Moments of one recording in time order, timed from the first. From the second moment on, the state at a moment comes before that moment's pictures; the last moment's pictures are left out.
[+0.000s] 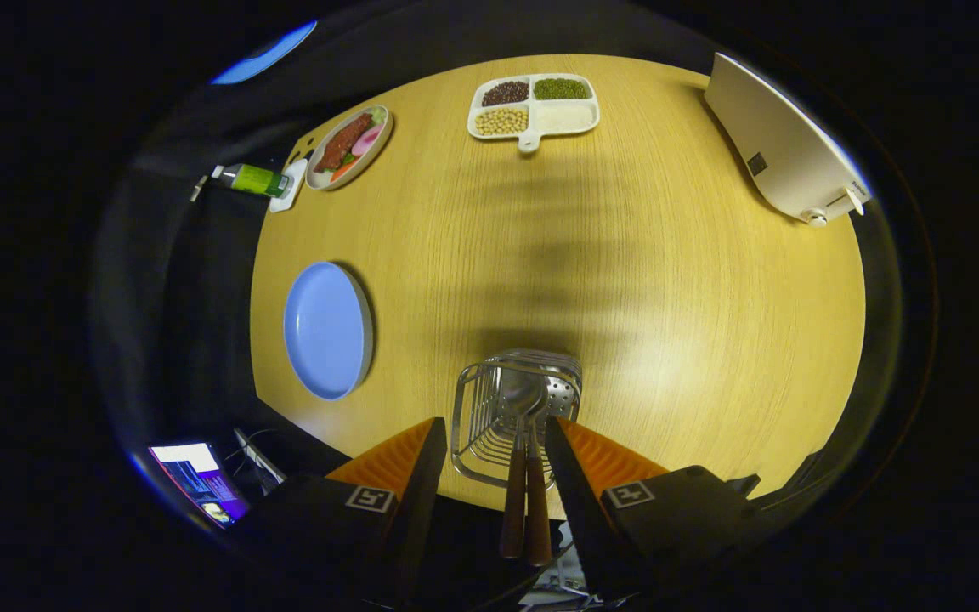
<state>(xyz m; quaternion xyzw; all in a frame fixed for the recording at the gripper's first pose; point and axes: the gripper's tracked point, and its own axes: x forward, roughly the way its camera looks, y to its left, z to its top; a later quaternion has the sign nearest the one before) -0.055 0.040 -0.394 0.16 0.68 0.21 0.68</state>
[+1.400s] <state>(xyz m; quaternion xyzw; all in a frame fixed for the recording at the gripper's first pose) -0.004 -0.003 -0.108 0.04 0.11 0.20 0.97</state>
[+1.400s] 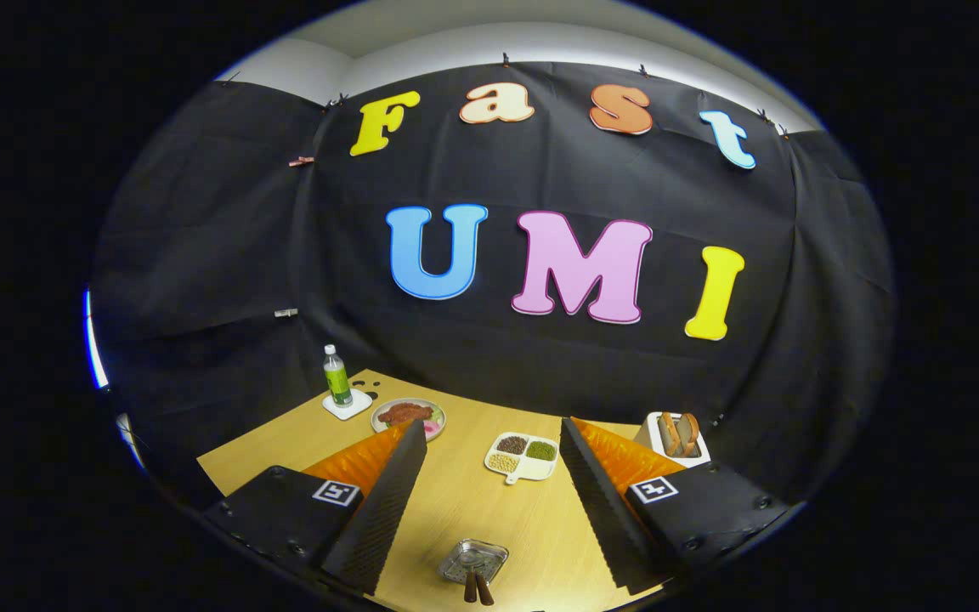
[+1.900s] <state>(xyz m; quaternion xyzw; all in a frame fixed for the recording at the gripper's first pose) 0.000 0.027 -0.097 0.04 0.09 0.25 0.96</state>
